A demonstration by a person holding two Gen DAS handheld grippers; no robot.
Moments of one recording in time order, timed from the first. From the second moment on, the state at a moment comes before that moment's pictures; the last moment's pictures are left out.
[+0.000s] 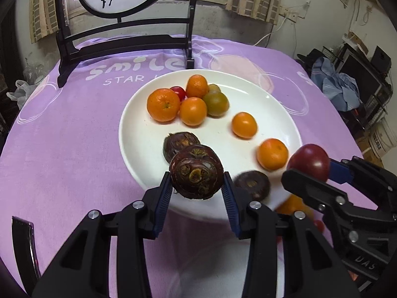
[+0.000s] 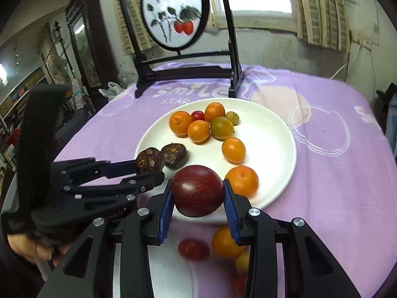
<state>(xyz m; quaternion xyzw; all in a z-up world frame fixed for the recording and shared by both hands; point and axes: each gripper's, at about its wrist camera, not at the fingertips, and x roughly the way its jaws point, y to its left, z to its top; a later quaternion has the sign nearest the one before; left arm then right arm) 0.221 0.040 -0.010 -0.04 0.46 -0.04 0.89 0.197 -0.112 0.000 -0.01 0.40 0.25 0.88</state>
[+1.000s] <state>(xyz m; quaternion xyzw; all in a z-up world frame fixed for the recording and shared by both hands) 0.128 0.019 -0.041 -0.04 0.47 -0.01 0.88 0.107 -0.170 -0.050 -0.08 0.43 0.14 0.89</state>
